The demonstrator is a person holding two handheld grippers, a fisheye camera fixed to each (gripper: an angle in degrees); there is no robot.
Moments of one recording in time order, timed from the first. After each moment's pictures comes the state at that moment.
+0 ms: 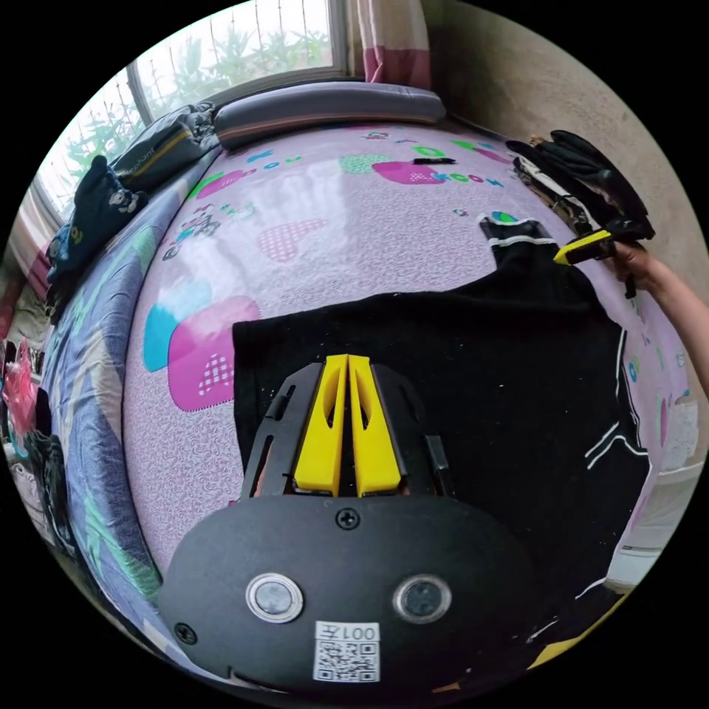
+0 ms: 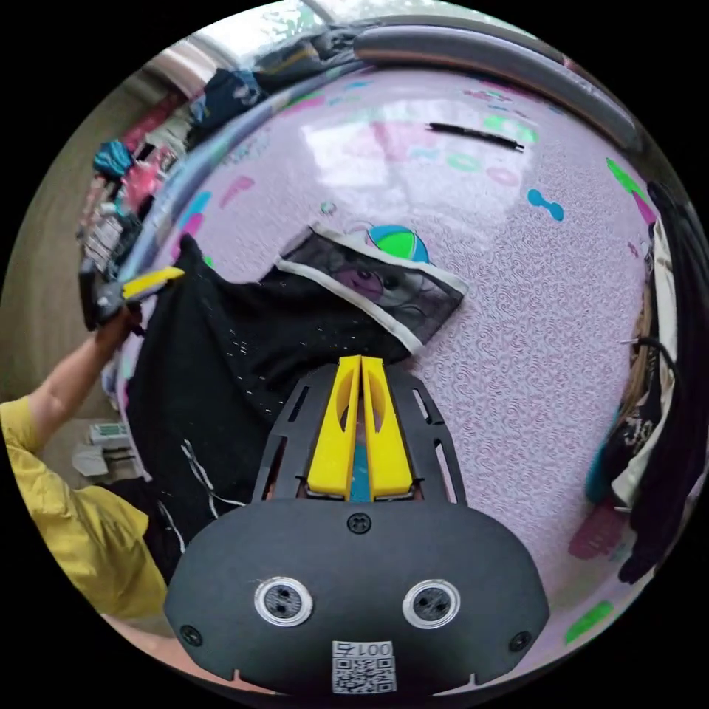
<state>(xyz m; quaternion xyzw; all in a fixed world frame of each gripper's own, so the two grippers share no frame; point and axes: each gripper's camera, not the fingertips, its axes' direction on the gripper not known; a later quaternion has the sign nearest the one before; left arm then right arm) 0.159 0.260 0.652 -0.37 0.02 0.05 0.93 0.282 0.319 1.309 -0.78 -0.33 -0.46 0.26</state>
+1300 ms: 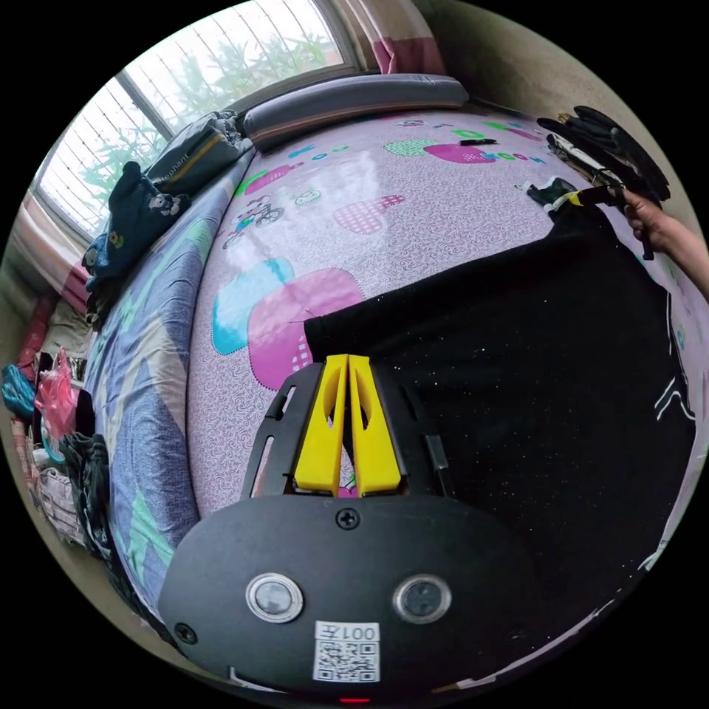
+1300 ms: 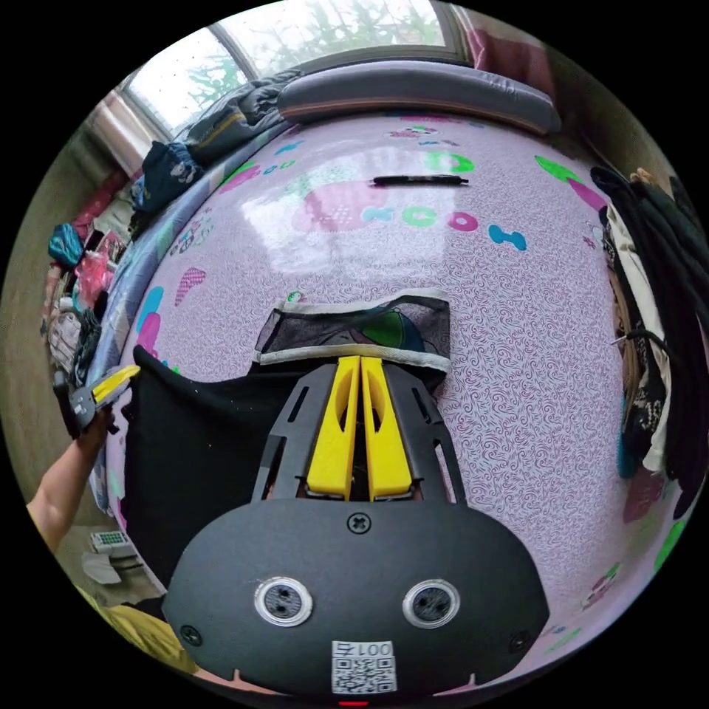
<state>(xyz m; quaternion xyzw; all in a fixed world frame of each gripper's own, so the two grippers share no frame) 0.149 0.302 0.645 -0.37 -0.05 0.11 0.92 0.317 0.353 1.290 -0.76 -0.26 -0.39 0.46</state>
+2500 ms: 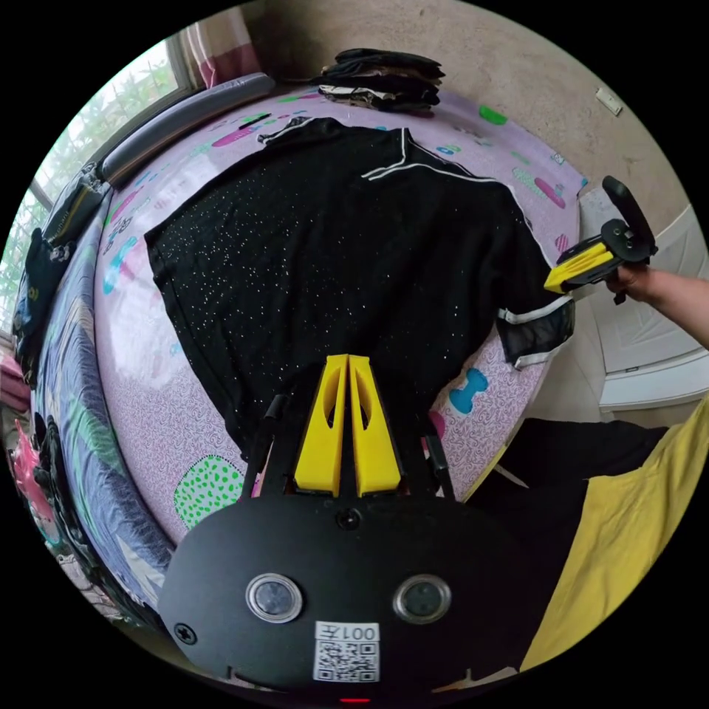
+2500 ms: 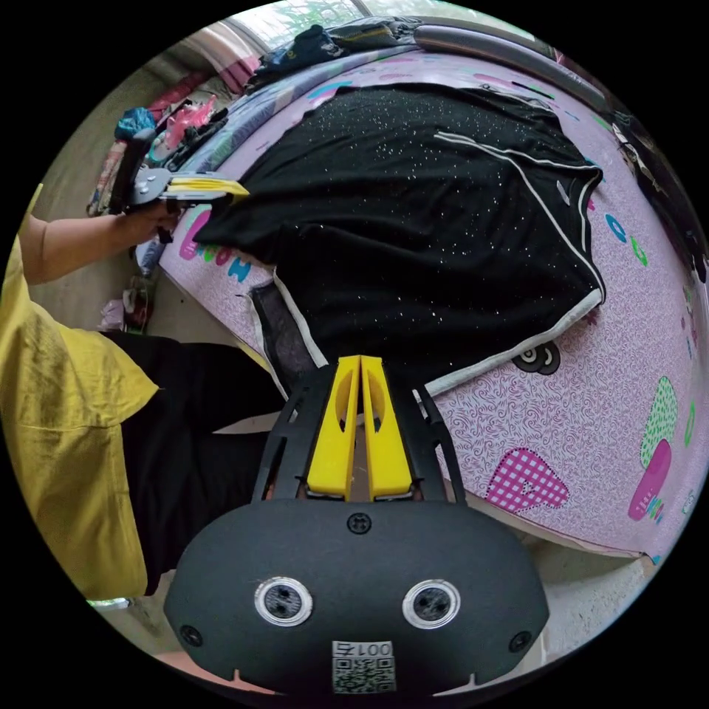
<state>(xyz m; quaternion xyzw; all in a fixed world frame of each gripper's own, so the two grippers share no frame) 0.226 0.451 0.430 -0.42 0.18 0.22 0.86 0.531 0.125 0.930 -0.80 -0.30 -0.43 0.28</state>
